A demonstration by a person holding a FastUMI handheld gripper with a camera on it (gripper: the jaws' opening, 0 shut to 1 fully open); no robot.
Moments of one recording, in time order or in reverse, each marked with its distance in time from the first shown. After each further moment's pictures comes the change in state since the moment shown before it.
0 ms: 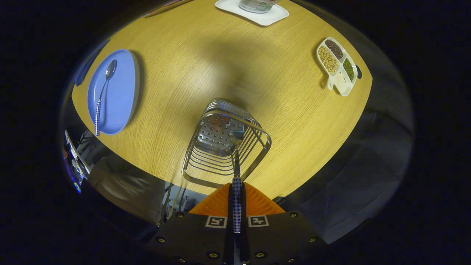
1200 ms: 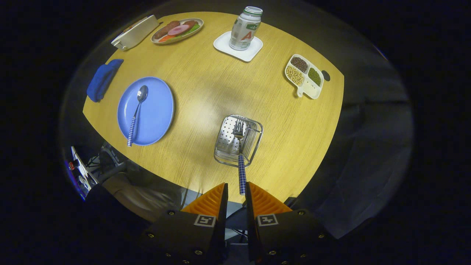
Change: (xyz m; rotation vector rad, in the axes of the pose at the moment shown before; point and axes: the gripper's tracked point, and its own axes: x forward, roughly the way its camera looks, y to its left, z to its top) arm -0.071 0.038 -0.036 0.148 -0.346 0.030
